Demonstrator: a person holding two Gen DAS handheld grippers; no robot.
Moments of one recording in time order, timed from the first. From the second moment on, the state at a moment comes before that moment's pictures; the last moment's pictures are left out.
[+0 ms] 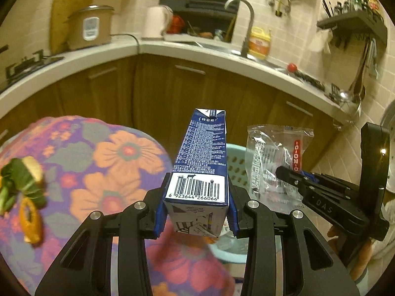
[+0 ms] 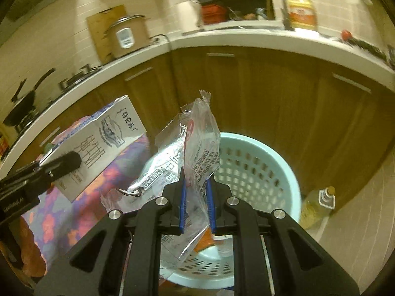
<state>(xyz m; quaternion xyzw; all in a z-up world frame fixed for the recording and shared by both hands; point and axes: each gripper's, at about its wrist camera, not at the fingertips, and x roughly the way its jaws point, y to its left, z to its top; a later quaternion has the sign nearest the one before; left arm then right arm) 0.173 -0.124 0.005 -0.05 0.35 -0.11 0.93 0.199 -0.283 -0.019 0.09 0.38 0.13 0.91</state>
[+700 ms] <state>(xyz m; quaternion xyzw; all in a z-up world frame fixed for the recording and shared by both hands) 0.192 -0.158 -0.025 -0.01 0.39 -0.13 0.91 0.220 -0.303 -0.066 0.11 0.43 0.10 0.89</state>
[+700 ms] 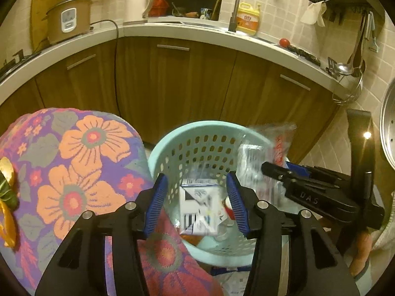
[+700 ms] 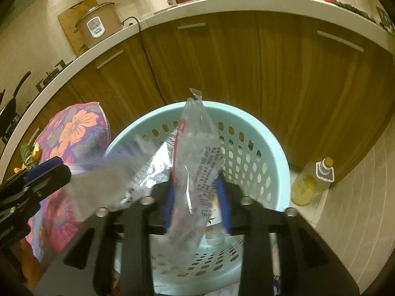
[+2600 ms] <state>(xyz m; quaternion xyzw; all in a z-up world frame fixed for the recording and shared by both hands) 0.071 0.234 -0.013 -0.25 0.32 0.19 0.89 0.180 0.075 -0.019 -0.07 0.42 0.33 0.84</state>
